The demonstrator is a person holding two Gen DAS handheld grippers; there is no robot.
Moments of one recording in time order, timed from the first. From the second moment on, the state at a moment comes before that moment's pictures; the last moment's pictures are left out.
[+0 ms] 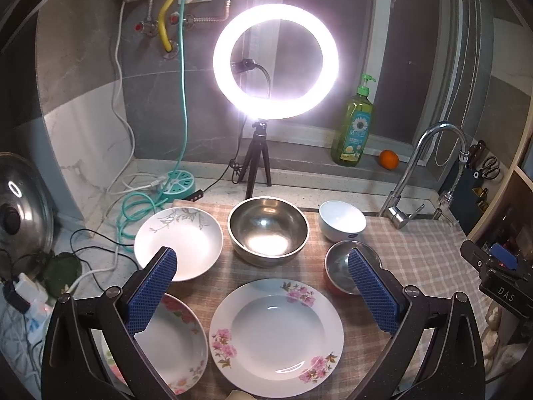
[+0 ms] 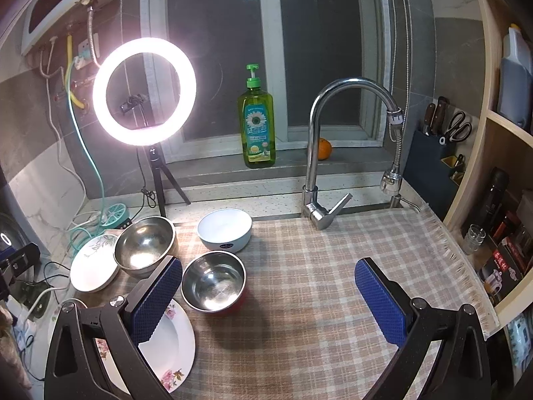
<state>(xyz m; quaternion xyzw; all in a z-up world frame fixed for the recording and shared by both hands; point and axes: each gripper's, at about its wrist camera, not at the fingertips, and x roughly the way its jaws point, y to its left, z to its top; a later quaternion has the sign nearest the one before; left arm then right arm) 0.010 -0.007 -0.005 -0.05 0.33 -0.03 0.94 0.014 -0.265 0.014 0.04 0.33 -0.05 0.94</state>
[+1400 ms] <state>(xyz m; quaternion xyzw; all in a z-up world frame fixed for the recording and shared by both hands) 0.009 -0.015 -0.006 -0.04 0.33 -0.03 0.94 0.017 -0.262 0.009 0.04 0.33 -0.05 0.94</state>
